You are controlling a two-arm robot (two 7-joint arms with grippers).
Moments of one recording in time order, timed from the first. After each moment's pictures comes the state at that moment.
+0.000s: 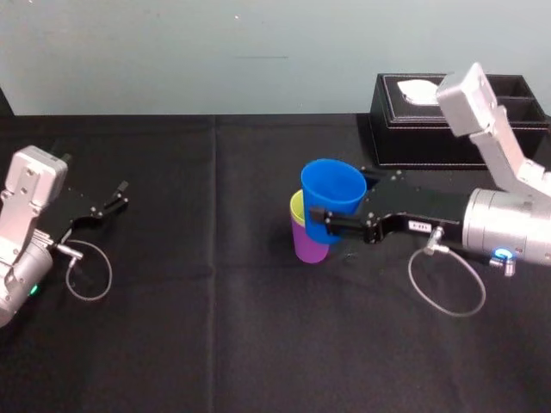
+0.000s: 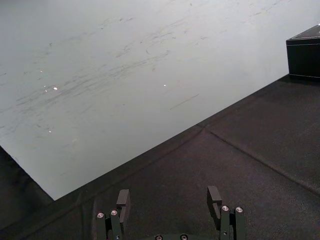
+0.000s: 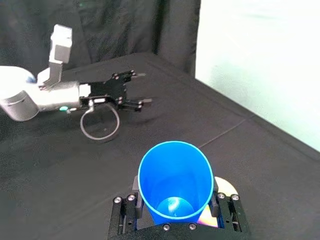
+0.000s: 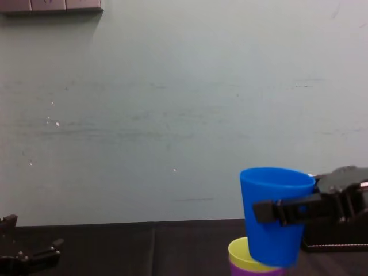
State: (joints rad) left arm -0.20 0.60 0.45 -1.41 -0.25 -0.12 0.03; right arm 0.32 0.74 -0.47 -1.81 0.60 0.37 0.54
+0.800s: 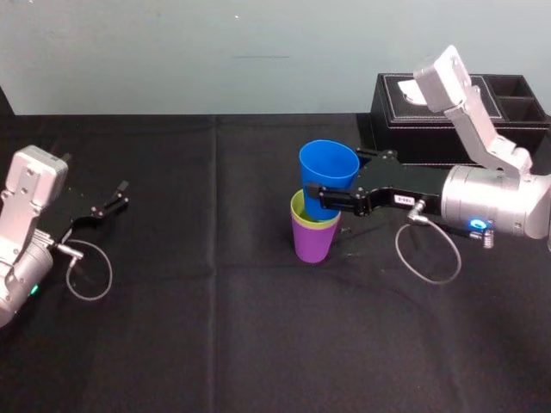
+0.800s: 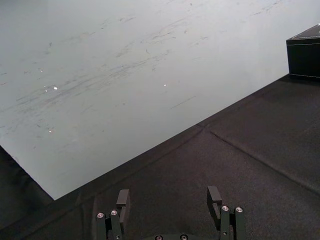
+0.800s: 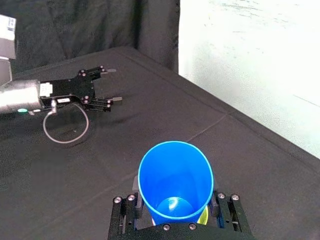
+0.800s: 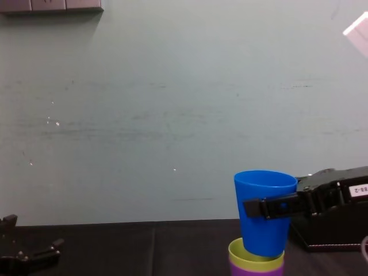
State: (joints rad) left arm -0.20 0.60 0.45 -1.41 -0.25 -0.12 0.03; right arm 0.46 0.66 -0.55 -1.62 0.57 0.36 0.53
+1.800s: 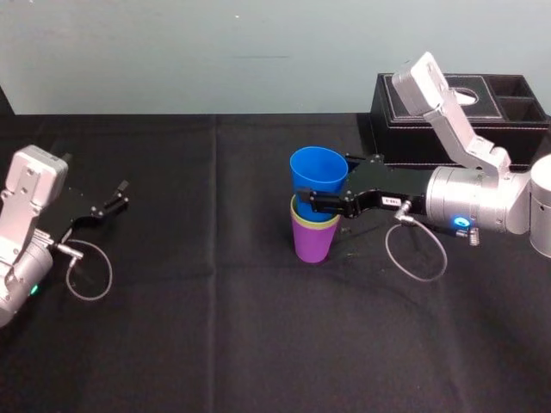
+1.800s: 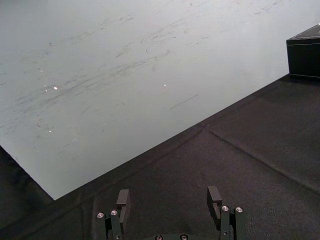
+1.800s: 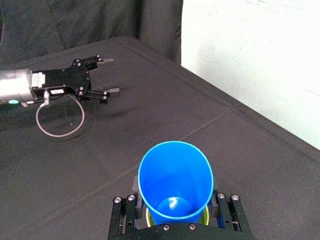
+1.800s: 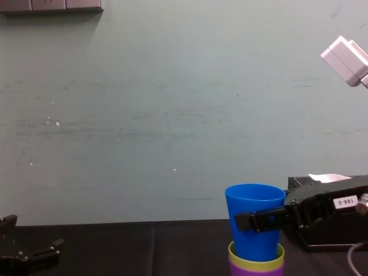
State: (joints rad) left arm -0.20 0.60 0.45 -1.41 -0.25 -0.12 0.03; right arm 0.51 0.61 -0.60 -1.53 0.53 0.36 0.56
